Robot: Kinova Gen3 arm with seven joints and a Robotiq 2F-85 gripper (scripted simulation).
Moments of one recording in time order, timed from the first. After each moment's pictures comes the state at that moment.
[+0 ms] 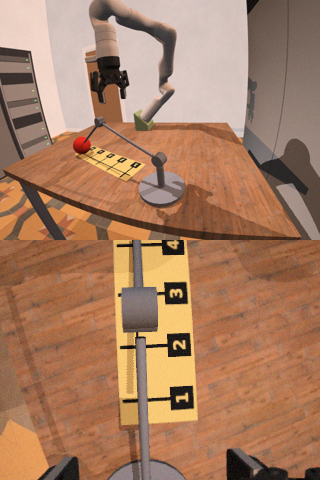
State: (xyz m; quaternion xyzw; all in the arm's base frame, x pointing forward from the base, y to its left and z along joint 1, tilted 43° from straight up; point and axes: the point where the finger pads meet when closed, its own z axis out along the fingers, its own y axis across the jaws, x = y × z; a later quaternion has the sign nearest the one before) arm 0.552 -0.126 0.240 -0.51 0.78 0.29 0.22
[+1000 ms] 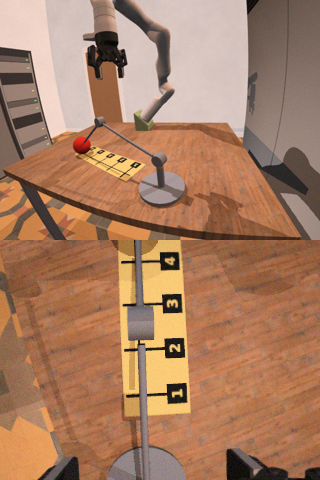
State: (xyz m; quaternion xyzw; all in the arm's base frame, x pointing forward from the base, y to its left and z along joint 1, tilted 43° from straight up) arm 0.547 -0.178 0.297 -0.51 0.78 0.29 0.22
